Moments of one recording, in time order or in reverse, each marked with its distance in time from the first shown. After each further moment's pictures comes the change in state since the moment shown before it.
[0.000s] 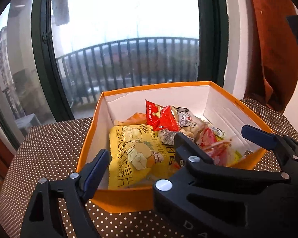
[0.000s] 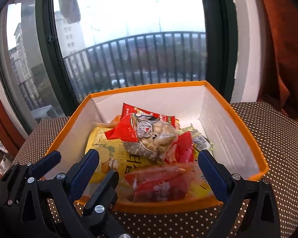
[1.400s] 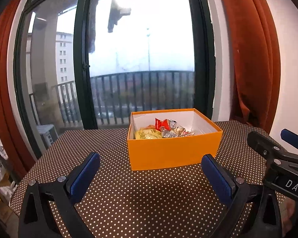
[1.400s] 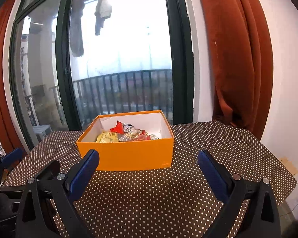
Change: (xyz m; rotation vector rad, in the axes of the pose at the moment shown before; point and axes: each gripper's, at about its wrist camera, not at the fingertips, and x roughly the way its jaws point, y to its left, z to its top) left arm -0.229 -0.009 -0.090 -0.062 -0.241 0.067; right arm -0.238 -0.032 -0.091 -0.012 -0.266 -0.082
